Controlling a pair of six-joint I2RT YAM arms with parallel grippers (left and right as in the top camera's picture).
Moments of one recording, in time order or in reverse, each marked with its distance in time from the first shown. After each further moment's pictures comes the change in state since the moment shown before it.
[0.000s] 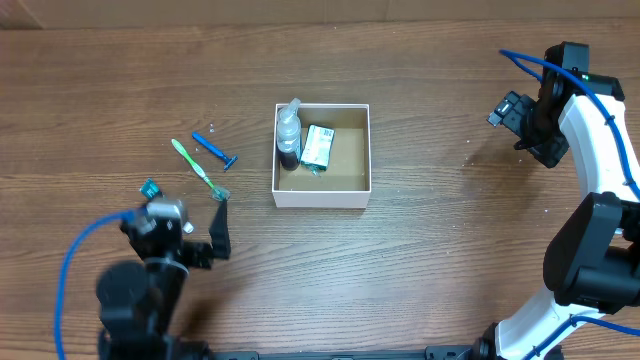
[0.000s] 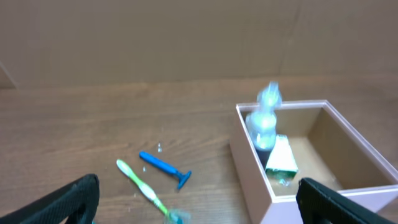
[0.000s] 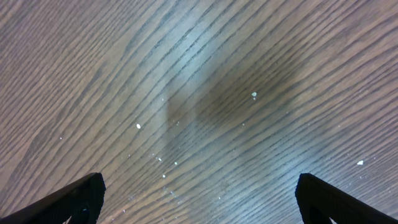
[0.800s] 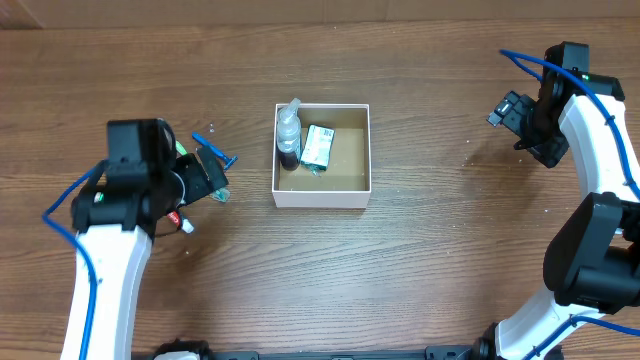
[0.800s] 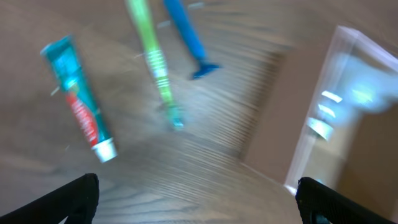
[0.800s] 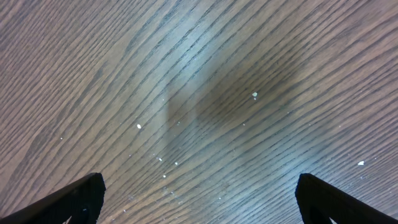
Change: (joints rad) left arm 0.001 0.831 0.568 -0.519 -0.095 -0.459; right arm 0.000 0.000 0.000 0.000 -0.002 -0.001
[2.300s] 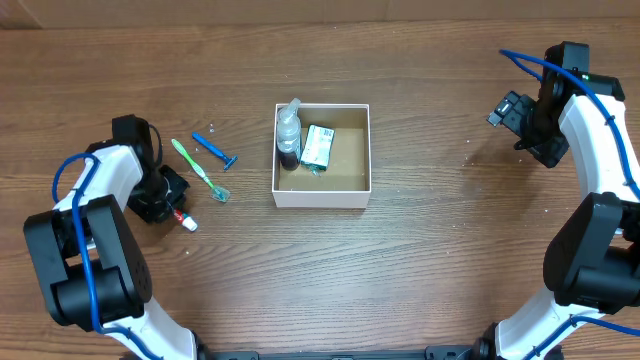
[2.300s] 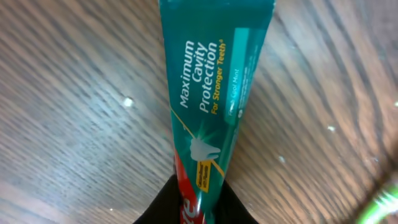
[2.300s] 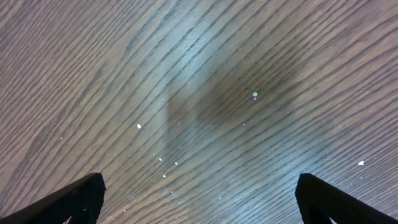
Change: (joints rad) left arm 0.217 0.651 0.083 0.033 -0.072 -0.133; right arm 0.000 0.000 0.000 0.000 0.000 0.001
